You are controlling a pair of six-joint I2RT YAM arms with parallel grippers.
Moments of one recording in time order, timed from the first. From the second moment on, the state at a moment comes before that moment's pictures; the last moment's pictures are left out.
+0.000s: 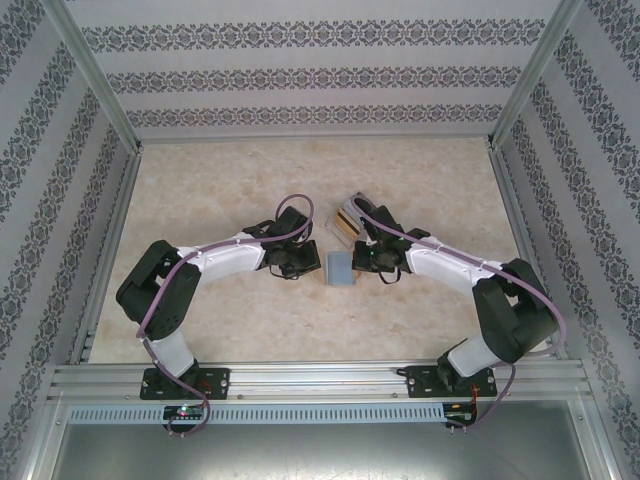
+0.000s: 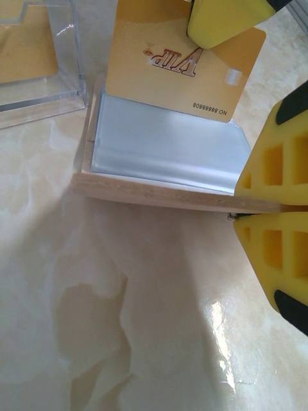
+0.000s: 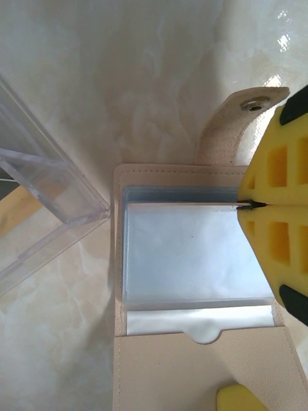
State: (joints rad) left arm -0.65 1.74 1.04 -0.34 0.27 -0.96; right arm 0.54 1.52 0.86 -0.43 -0.11 0.62
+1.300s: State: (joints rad) left arm -0.62 1.77 0.92 -0.16 0.33 -1.00; right arm 0.55 1.51 0.81 -0.18 -0.32 0.79
